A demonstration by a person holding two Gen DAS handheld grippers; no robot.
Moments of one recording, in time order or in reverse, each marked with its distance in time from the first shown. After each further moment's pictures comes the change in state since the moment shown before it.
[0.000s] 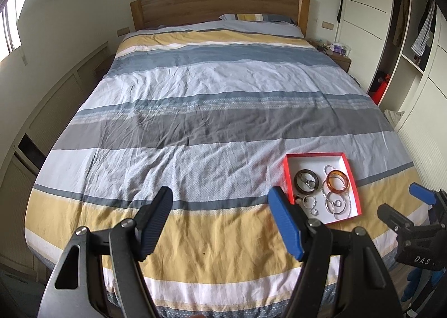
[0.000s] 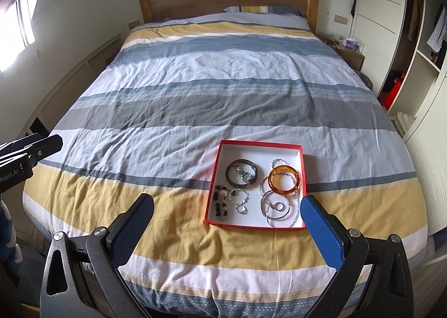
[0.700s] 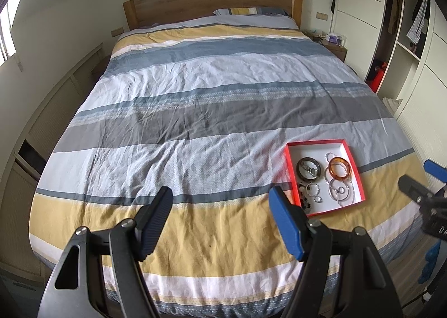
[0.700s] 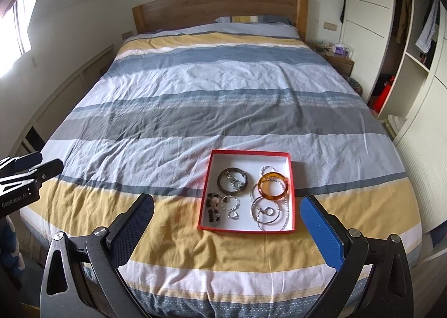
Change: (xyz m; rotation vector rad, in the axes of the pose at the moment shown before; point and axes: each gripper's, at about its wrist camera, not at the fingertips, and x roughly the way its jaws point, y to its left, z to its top) left arm 0.003 0.006 -0.011 0.058 0.025 -0.010; right arm -0.022 -0.006 0.000 0.028 -0.056 -0.040
